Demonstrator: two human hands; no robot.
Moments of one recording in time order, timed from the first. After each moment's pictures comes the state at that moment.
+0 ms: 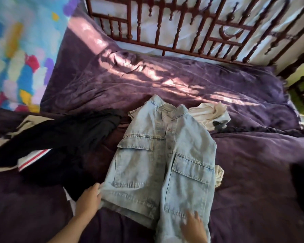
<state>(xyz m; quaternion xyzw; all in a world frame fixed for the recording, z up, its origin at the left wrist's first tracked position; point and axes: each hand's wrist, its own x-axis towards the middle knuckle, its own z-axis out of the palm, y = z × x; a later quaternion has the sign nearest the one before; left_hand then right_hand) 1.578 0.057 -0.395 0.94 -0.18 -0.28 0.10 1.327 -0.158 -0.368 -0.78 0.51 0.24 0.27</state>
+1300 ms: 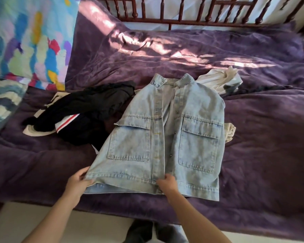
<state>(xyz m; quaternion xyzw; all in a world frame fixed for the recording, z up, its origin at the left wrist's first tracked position) 1.527 0.195 -0.348 0.80 0.14 -0.34 0.48 1.357 -0.026 -0.377 -0.63 0.54 0.18 0.53</state>
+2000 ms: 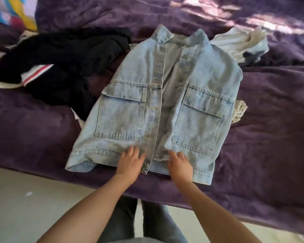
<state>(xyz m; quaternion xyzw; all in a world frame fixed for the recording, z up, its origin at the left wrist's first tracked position) 1.410 0.051 -0.424 0.85 -0.43 -0.28 -0.13 1.306 -0.081 -0.411 -0.89 0.34 0.20 0.22</state>
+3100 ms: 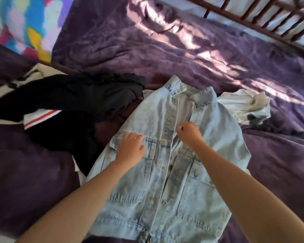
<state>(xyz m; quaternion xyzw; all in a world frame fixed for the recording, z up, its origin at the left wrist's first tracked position) 1.623 -0.036 -0.402 0.91 -0.29 -0.20 0.21 1.578 -0.240 -0.358 -0.89 0.36 0.18 0.23</state>
